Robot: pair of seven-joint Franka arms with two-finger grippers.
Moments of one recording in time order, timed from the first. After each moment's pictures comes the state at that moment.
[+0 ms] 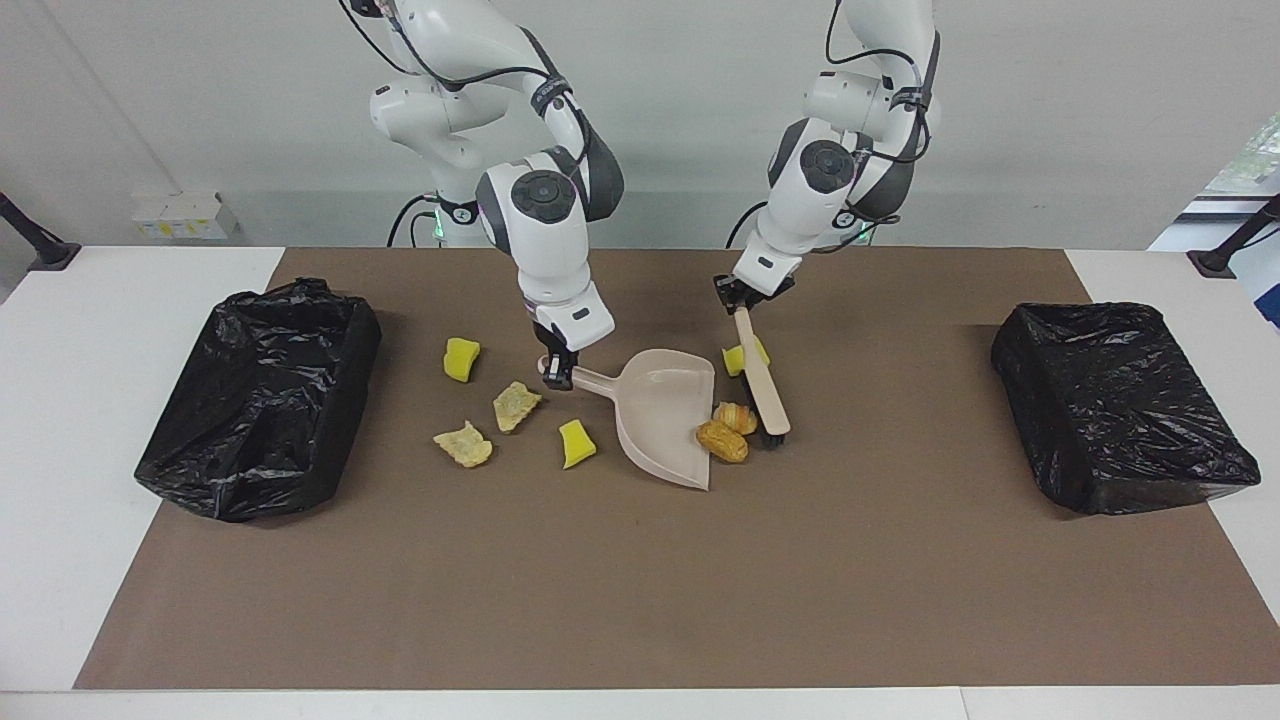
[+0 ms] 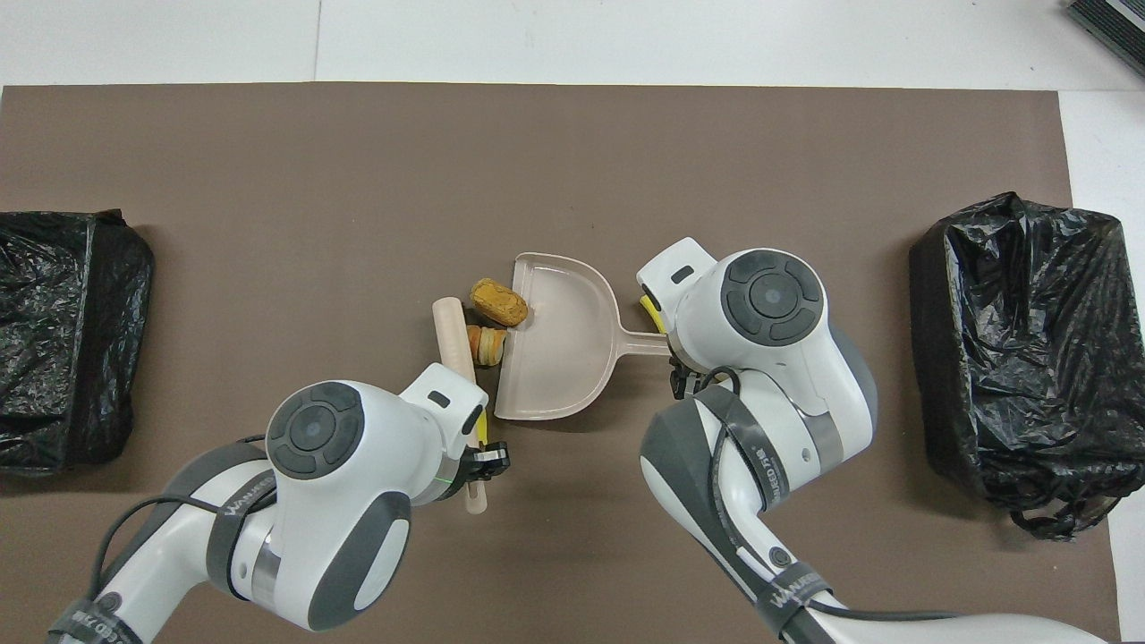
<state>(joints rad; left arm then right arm) -0.54 -0.09 -0.10 -2.29 -0.32 2.15 -0.60 0.40 0.19 0.05 -1.94 -0.03 2.14 -0.93</state>
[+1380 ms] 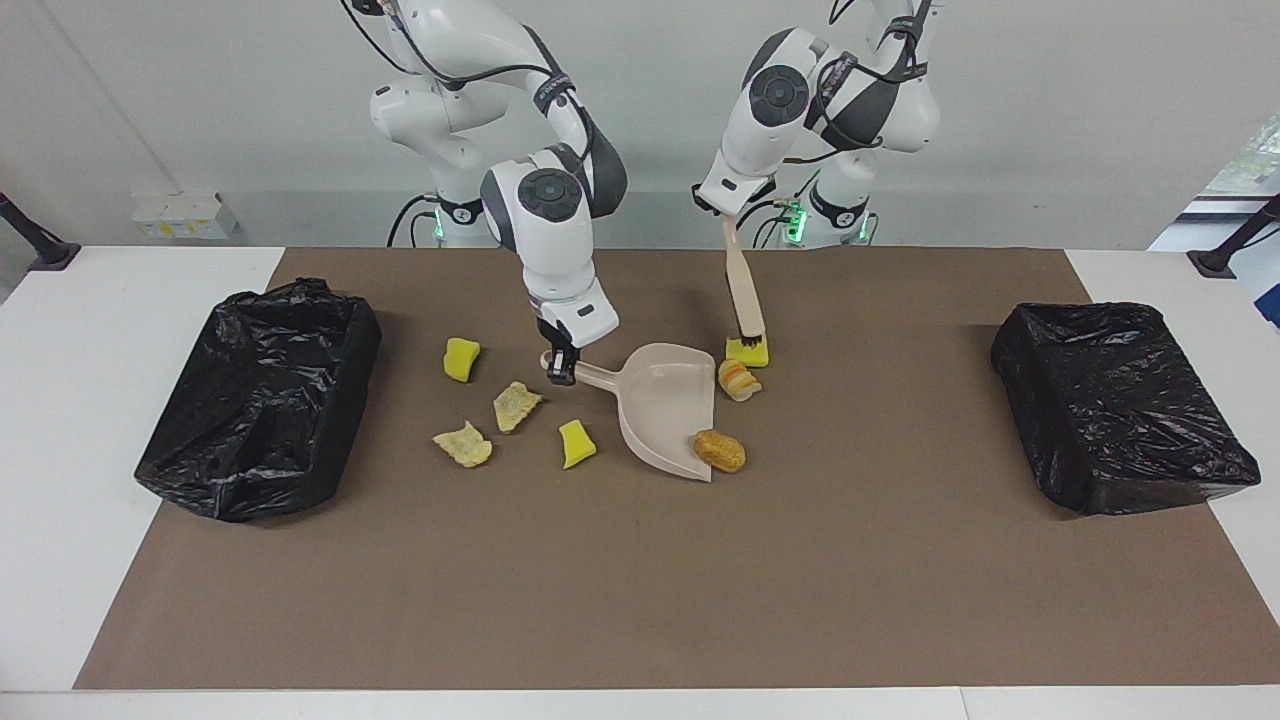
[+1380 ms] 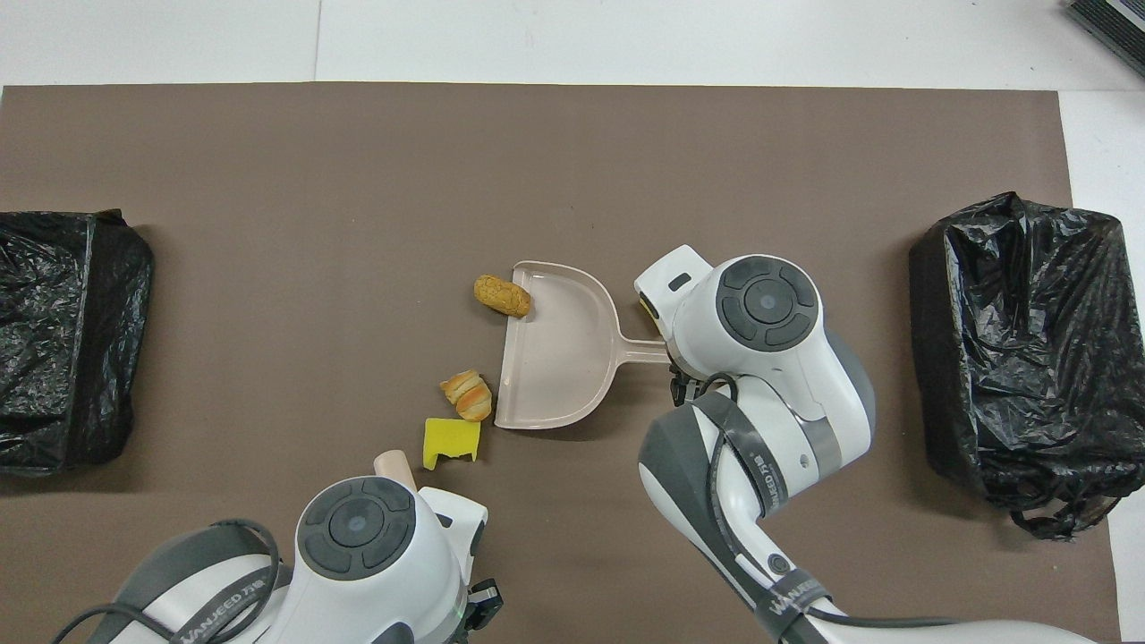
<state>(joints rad) -0.65 -0.31 -0.09 -2.35 -0.33 1.65 -1.09 0.41 0.18 0.04 -1.96 -0.03 2.12 -0.95</state>
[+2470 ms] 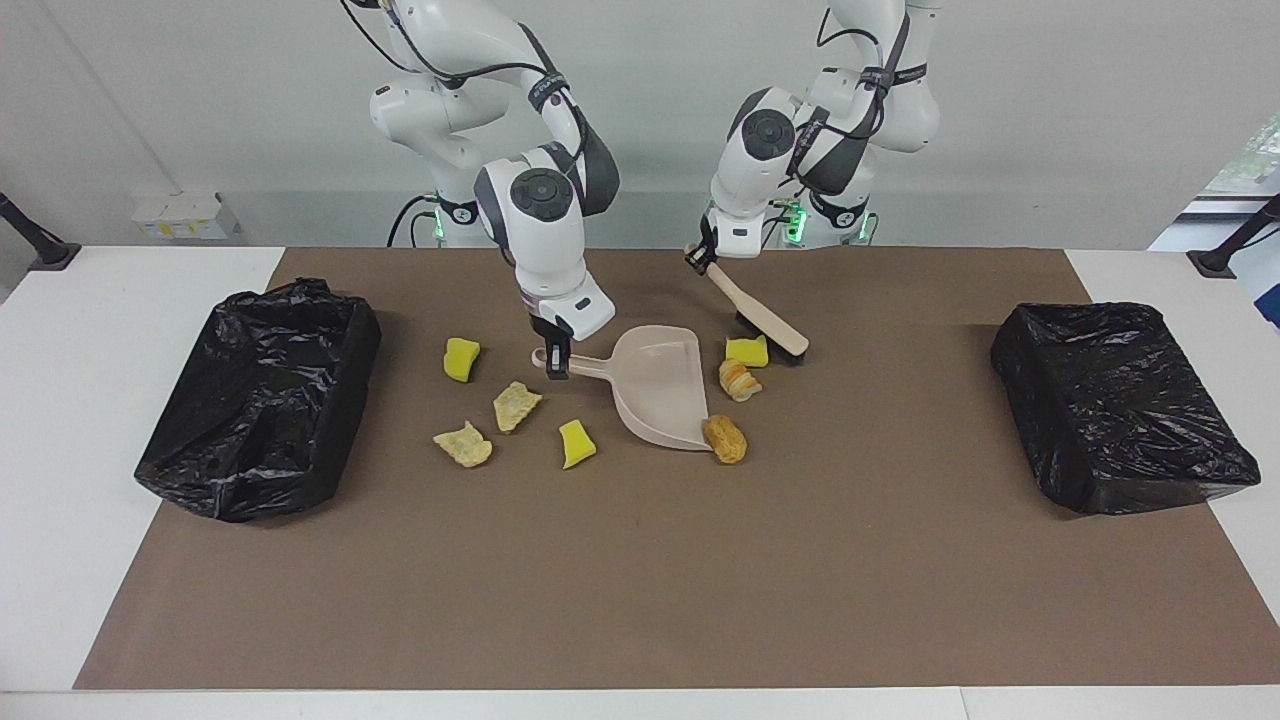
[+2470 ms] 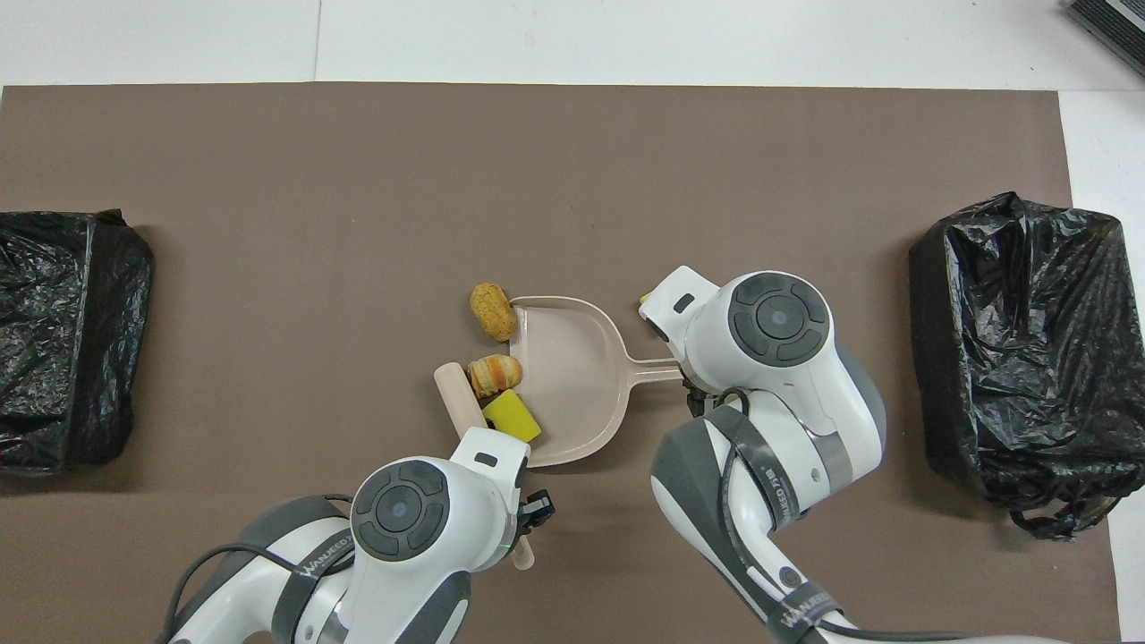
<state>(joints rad) -0.67 -0.13 -0.12 -2.38 -0.33 2.19 -0.90 0.40 0.14 0.04 -2.02 -0.03 2.13 -1.09</state>
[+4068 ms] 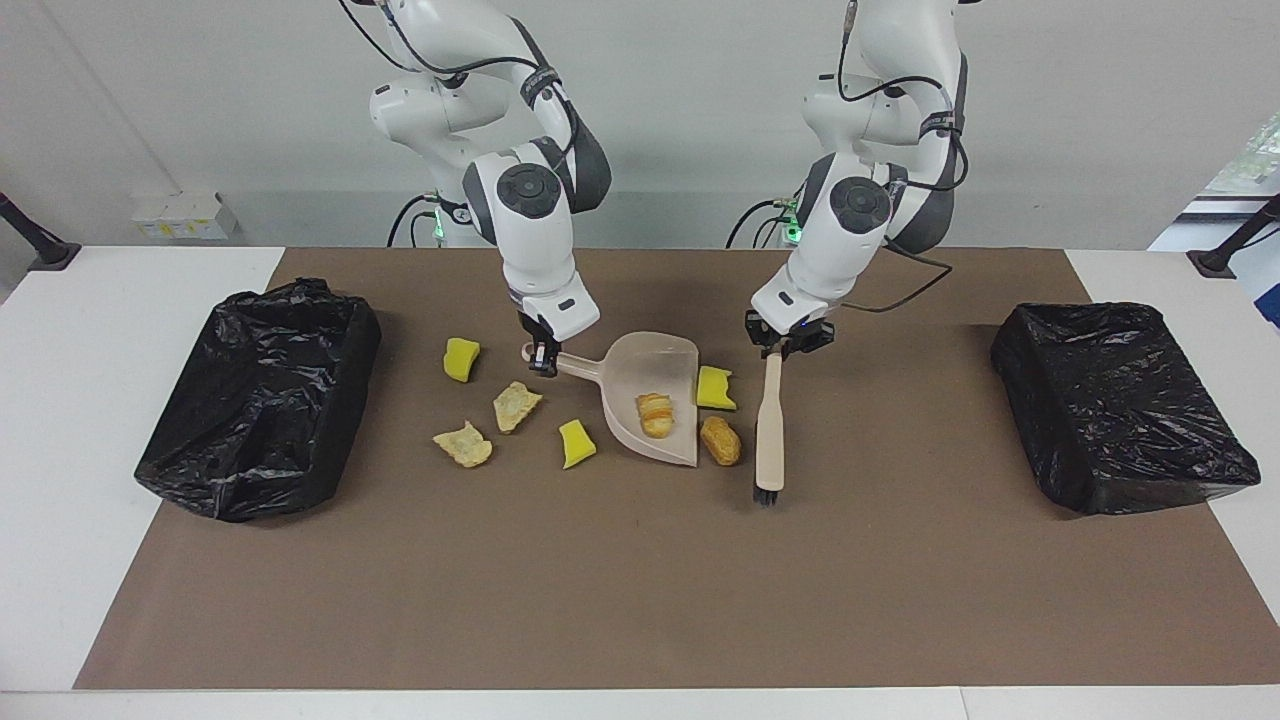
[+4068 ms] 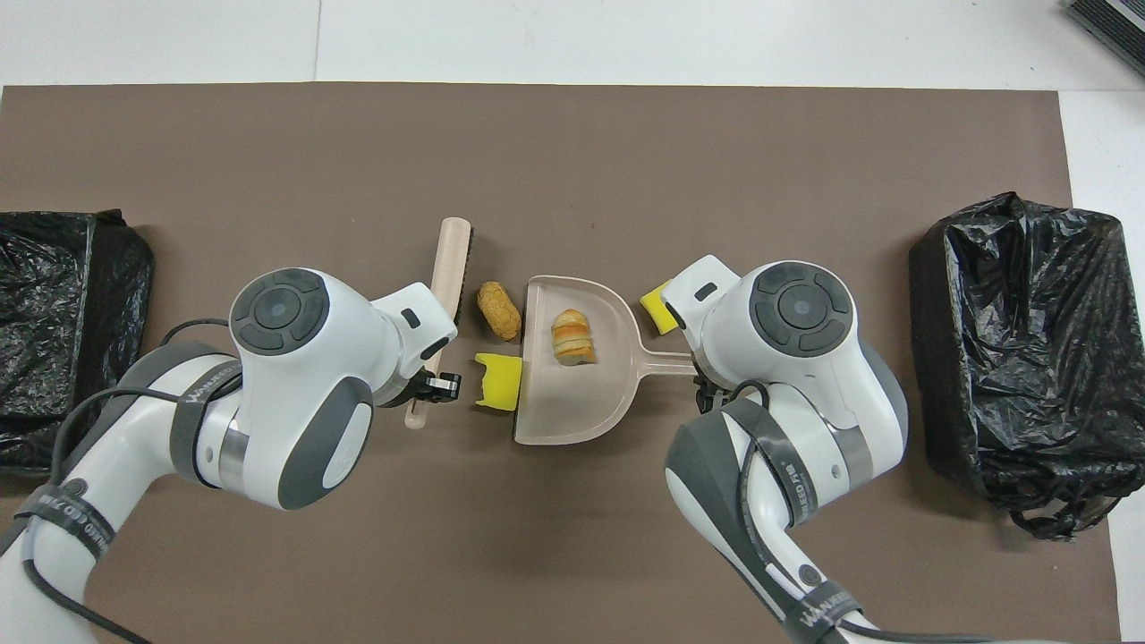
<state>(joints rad) -0.37 0.10 -0.11 -2.10 -0.13 2.10 -0.18 0.38 0.13 0.04 -2.01 -0.03 2.09 -0.99</state>
